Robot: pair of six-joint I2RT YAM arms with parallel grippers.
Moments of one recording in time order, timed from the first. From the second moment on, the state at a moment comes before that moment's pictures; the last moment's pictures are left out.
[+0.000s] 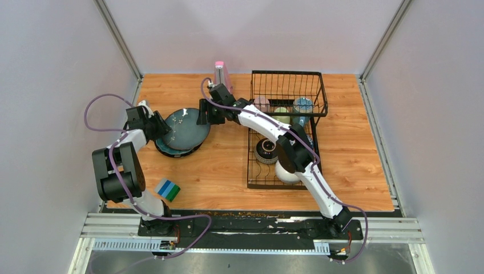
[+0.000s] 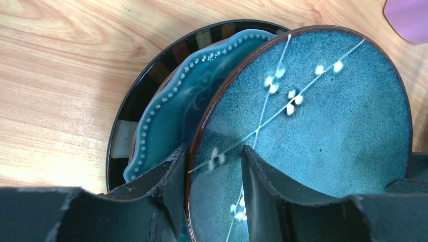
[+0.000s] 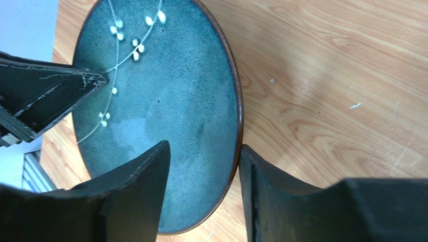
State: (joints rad) left arm 0.26 1.60 0.86 -0.06 0.30 -0.32; right arm 0.79 2.50 2.27 -0.46 -0.19 0.59
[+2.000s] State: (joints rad) left arm 0.23 1.61 0.86 -0.04 0.34 -0.35; right arm 0.85 2.08 1.70 -0.52 -0.03 0.26
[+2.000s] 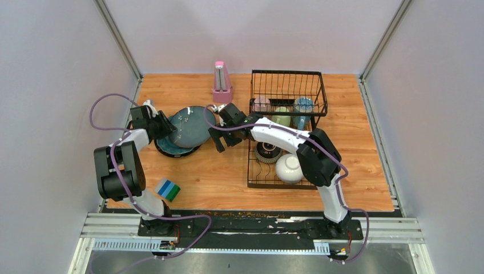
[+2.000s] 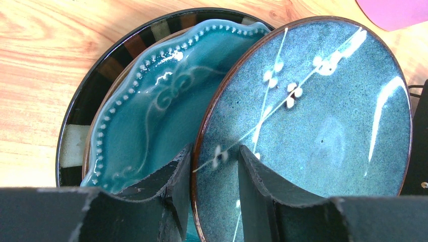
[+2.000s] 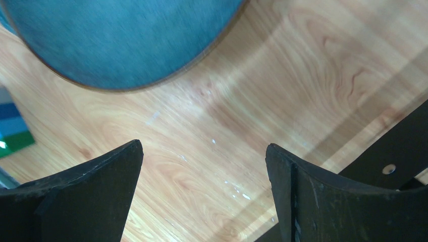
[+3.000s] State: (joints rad) left arm 0.23 1.61 0.87 -0.06 0.34 -0.35; right arm 0.87 1.98 1.50 -0.46 0.08 0.21
